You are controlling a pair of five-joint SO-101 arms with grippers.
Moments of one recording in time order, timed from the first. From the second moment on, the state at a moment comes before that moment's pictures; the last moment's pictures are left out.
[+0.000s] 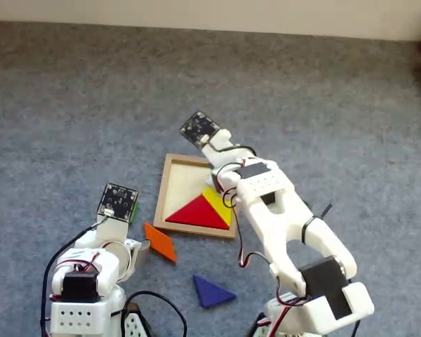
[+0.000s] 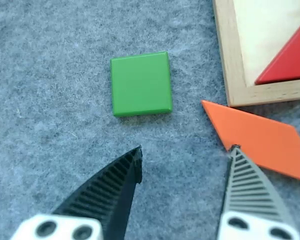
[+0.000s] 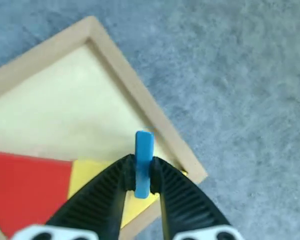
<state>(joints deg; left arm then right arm) -5.2 -104.1 96.0 76.8 -9.0 -28.6 -3.9 38.5 31.3 31.9</state>
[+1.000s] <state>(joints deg) -5.2 -104.1 96.0 76.8 -9.0 -30.9 -3.9 38.5 31.3 27.2</state>
